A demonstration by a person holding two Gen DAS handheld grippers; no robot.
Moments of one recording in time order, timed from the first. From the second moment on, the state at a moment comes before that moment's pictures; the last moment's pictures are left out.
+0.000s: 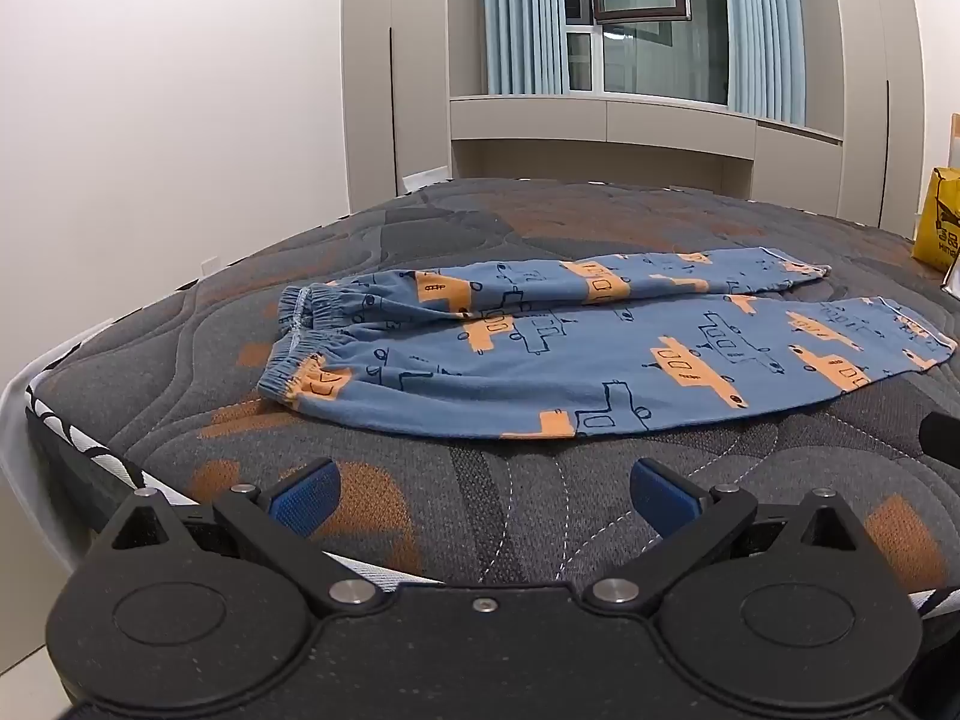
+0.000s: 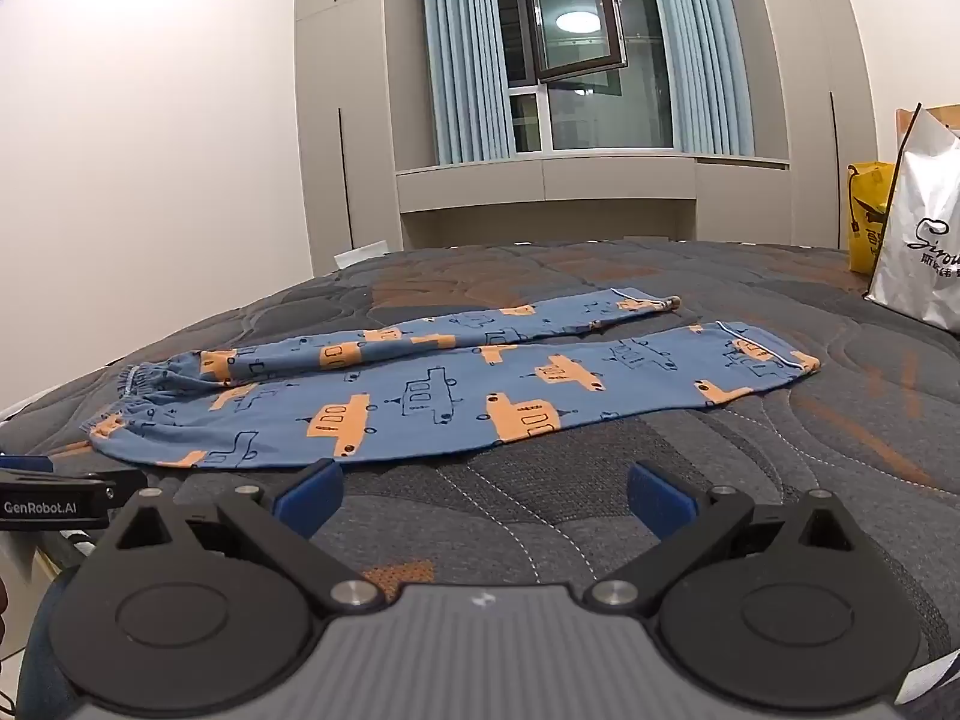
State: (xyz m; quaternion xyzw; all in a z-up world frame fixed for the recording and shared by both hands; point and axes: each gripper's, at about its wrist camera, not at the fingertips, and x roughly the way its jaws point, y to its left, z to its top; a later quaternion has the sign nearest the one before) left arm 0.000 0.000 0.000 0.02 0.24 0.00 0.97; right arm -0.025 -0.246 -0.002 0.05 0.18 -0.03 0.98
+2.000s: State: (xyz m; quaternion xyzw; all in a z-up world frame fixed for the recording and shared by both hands) left arm -0.001 0.001 -0.001 0.02 0.25 -0.01 0.97; right arm -0.024 -0.244 -0.001 0.05 0.20 -0.05 0.98
